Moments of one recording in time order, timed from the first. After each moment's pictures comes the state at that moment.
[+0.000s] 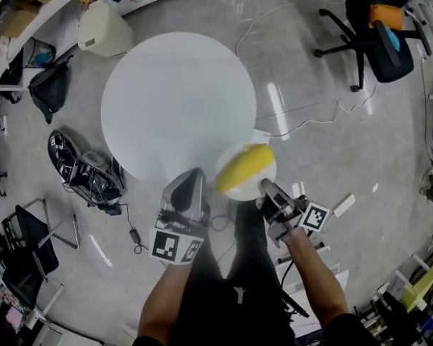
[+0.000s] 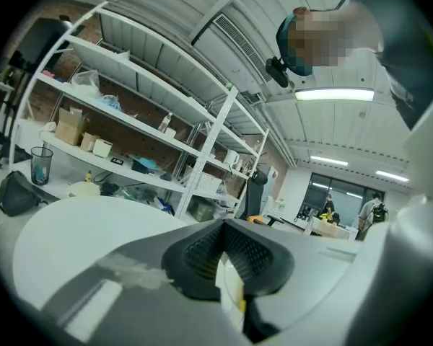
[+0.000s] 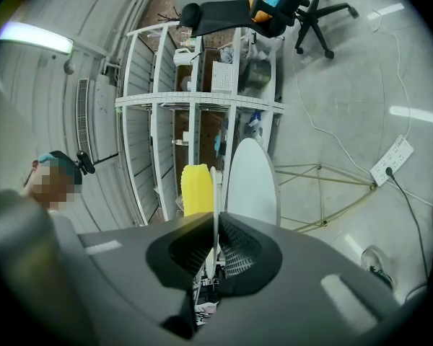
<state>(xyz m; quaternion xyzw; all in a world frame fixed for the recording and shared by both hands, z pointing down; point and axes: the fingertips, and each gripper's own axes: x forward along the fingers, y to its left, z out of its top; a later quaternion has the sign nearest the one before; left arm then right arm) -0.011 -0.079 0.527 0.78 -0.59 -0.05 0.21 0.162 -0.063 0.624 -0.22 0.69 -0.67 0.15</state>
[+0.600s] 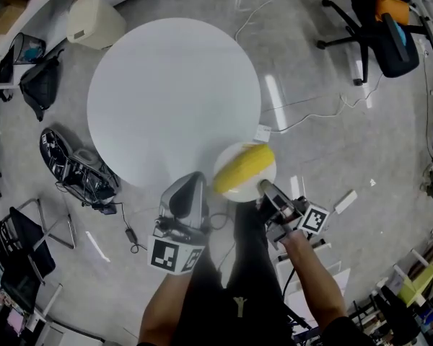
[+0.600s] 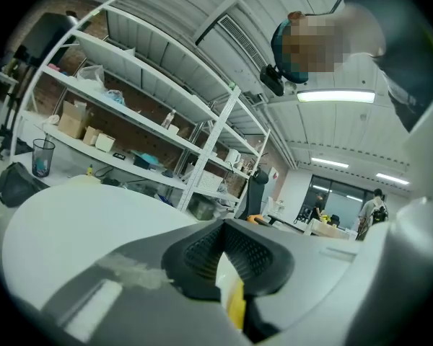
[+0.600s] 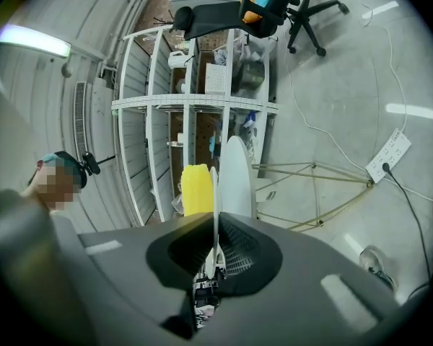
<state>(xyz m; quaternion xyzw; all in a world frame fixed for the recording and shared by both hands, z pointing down) -0.009 -0.079 0.561 0.78 -0.59 -0.06 0.22 0.159 -0.058 0.669 -0.22 0.68 -0.68 0.16</state>
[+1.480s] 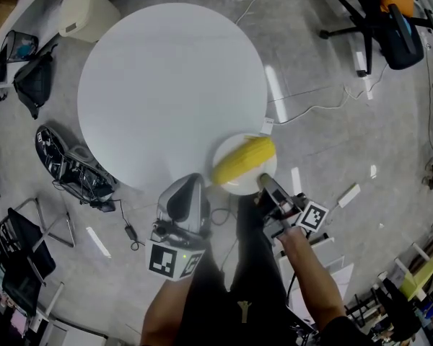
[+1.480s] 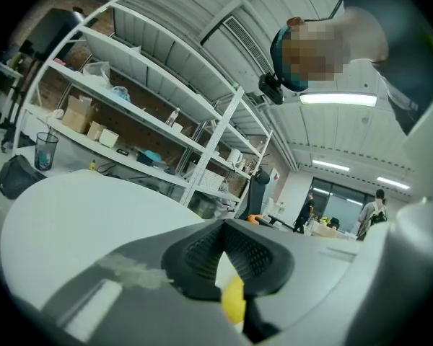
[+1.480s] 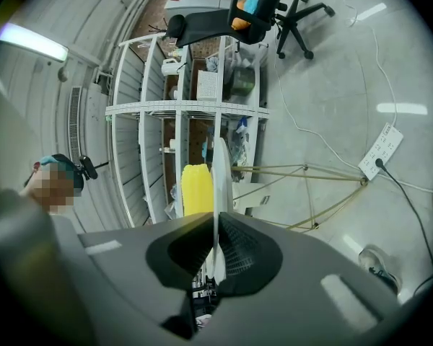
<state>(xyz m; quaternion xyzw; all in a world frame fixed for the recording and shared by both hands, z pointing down) -0.017 -0.070 0.583 0.77 -0.59 -0.07 0.23 0.151 -0.054 0.708 -0.25 0.66 -0.68 0.17</state>
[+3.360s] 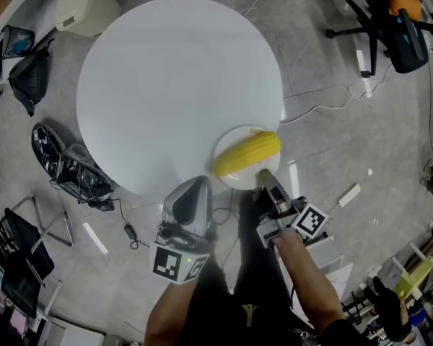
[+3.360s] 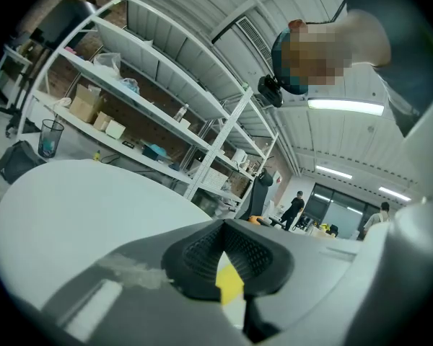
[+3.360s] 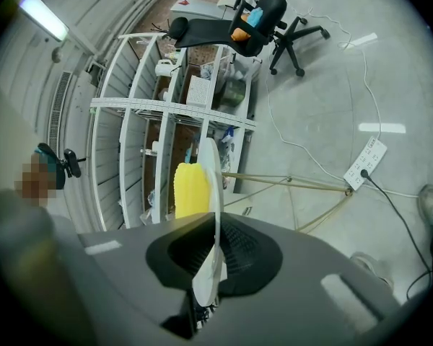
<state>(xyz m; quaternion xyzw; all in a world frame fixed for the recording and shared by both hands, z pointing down) -0.034 -0.076 0.605 0.76 -0.58 -0.09 0.26 0.123 -0.073 0.724 -0.34 0.64 -0.67 0.14</state>
